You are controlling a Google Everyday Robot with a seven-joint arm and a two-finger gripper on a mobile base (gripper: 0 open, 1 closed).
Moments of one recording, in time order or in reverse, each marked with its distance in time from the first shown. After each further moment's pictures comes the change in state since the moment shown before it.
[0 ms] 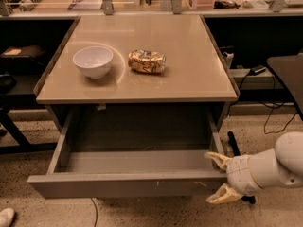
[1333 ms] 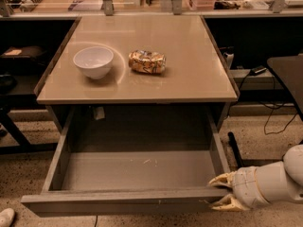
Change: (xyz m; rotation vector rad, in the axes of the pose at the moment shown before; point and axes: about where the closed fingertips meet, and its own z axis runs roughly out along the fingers) arm 0.001 0.027 -0.008 0.007 -0.010 0.005
